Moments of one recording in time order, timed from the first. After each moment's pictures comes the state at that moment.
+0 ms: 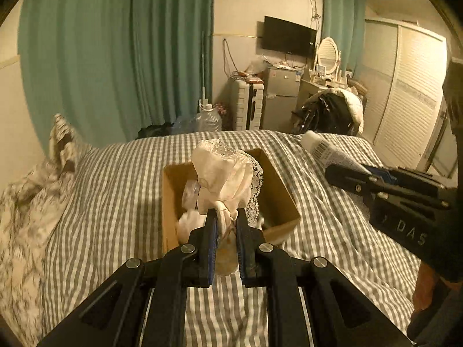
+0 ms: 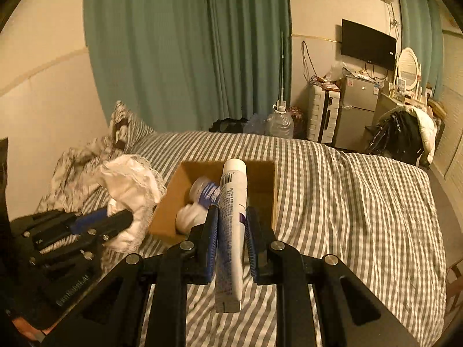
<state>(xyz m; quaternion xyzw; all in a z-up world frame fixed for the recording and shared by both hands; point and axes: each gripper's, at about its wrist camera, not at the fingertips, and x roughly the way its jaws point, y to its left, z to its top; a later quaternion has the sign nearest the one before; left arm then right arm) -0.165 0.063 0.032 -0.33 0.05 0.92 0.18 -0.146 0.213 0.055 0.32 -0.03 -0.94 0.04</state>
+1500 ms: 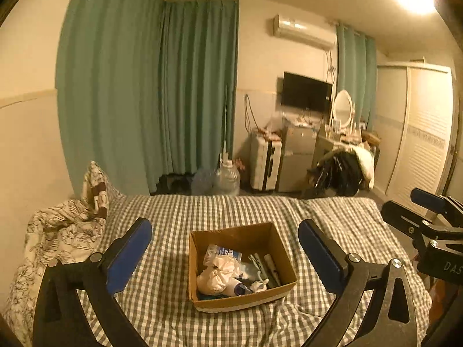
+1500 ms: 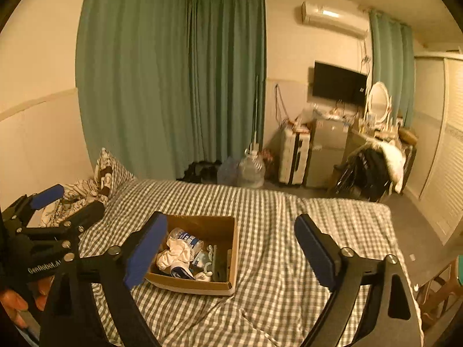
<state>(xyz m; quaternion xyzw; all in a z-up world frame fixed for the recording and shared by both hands) -0.118 0.033 0.128 -0.20 0.00 0.97 0.13 -0.065 0.229 0.155 0.21 0.00 -0.98 -0.03</state>
